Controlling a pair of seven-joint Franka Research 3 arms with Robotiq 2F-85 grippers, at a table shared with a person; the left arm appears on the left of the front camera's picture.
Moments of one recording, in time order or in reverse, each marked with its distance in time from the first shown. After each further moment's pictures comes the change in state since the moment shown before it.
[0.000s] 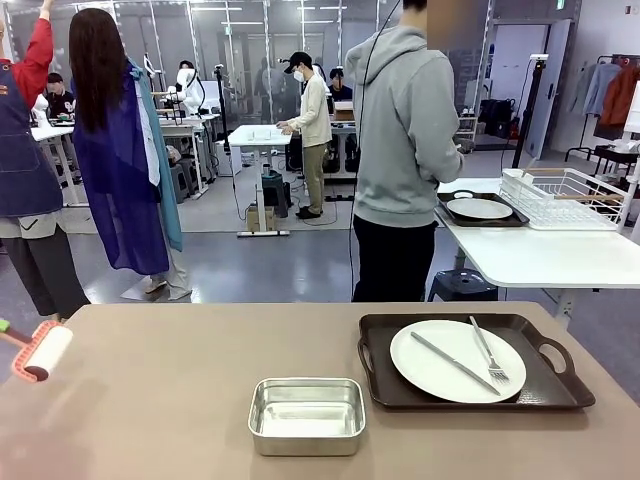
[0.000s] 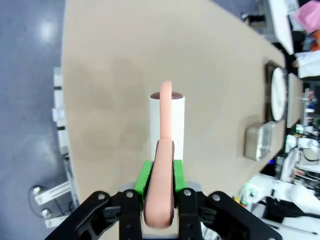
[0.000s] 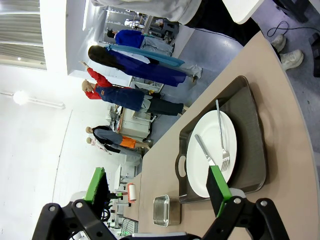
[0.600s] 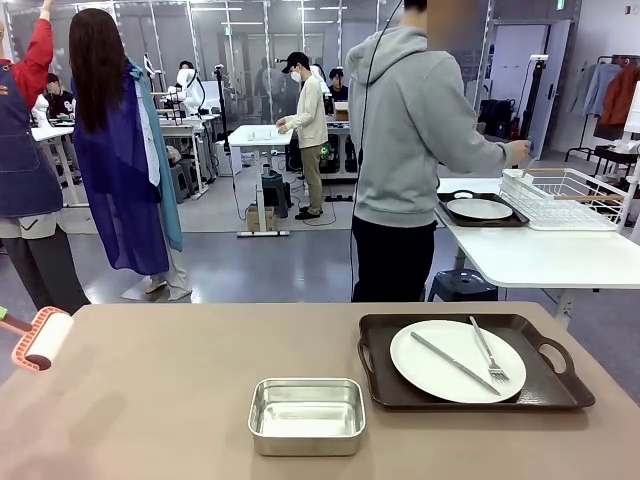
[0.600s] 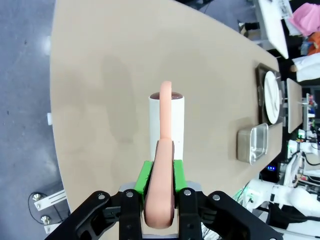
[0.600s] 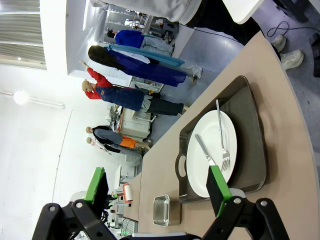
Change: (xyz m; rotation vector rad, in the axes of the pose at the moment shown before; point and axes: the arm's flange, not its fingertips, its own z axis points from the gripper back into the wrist) left arm -0.014 -0.026 0.008 0.009 -0.046 -0.010; right arm 0.000 0.000 0.000 0.000 0.000 0.001
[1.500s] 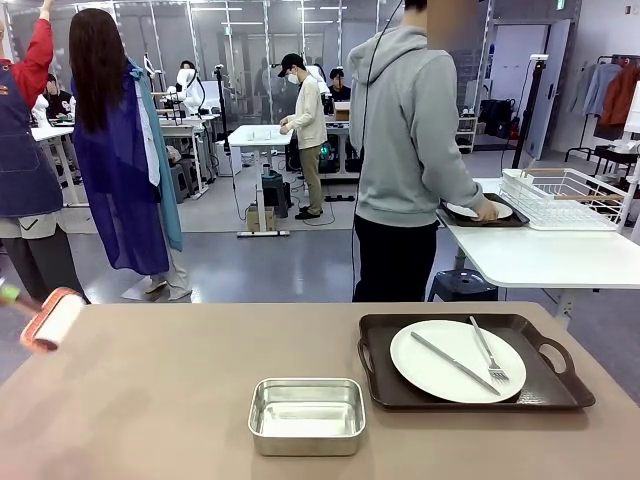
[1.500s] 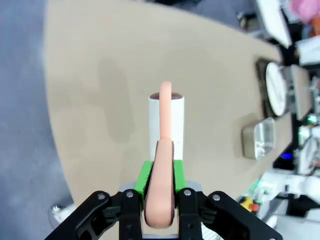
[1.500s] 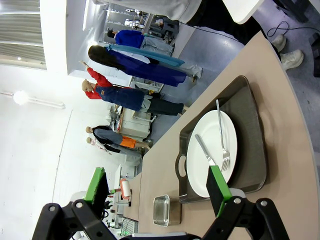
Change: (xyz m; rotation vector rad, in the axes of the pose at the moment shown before) left arm 0.041 -0.036 0.006 0.031 0.008 -0.174; right arm 0.000 0.000 0.000 0.000 0.001 0.000
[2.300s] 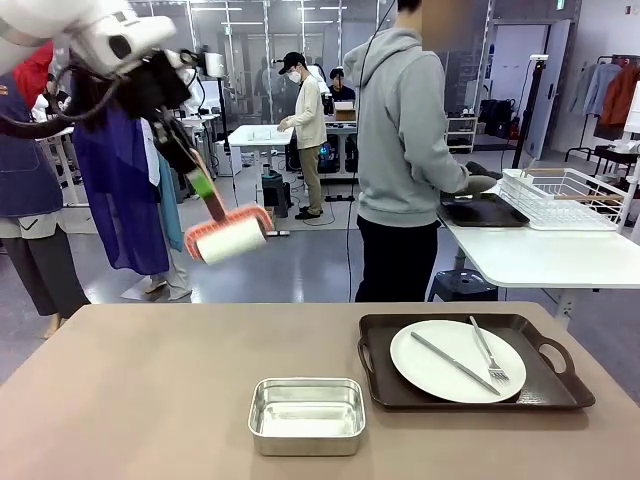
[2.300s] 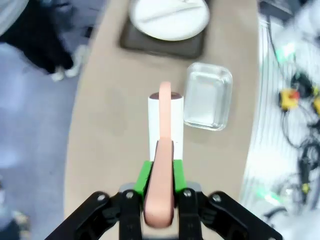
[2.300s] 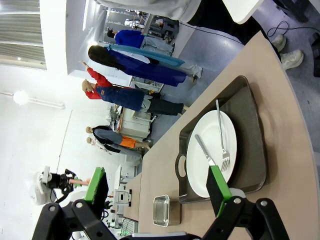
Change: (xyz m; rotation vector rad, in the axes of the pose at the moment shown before) left arm 0.079 -0.461 -0.072 -0.002 0.337 -1.288; right arm 0.000 0.000 0.000 0.000 0.000 0.000
